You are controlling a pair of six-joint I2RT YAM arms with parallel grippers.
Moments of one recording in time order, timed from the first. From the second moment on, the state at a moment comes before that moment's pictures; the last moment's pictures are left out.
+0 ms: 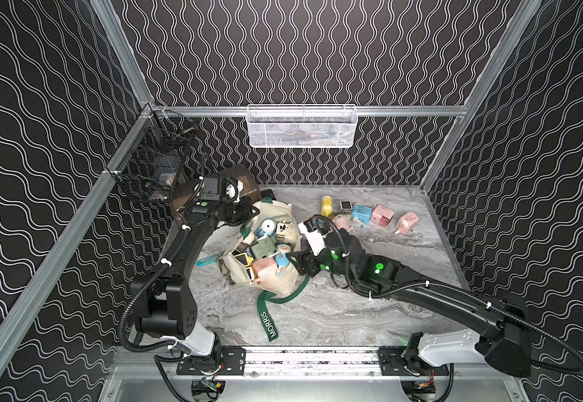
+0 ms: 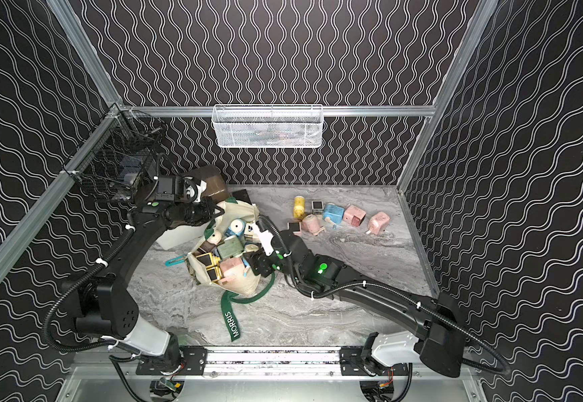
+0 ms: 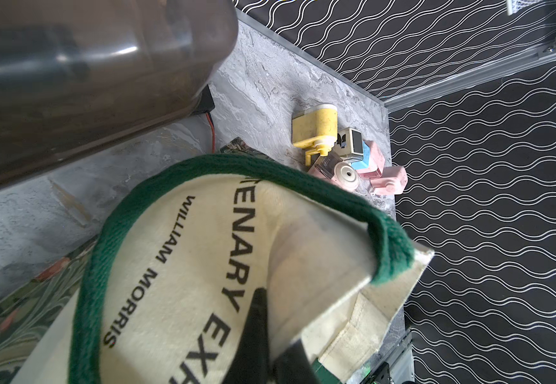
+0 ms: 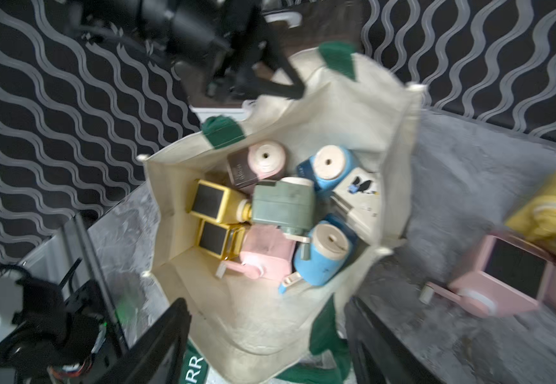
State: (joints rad) left arm 0.00 1.56 1.39 -0.65 0.56 -0.47; right arm 1.04 1.36 1.12 -0.21 0.11 0.26
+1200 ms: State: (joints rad) left arm 0.00 1.56 1.39 -0.65 0.56 -0.47; right arm 0.96 2.16 1.74 -0.40 0.05 0.31
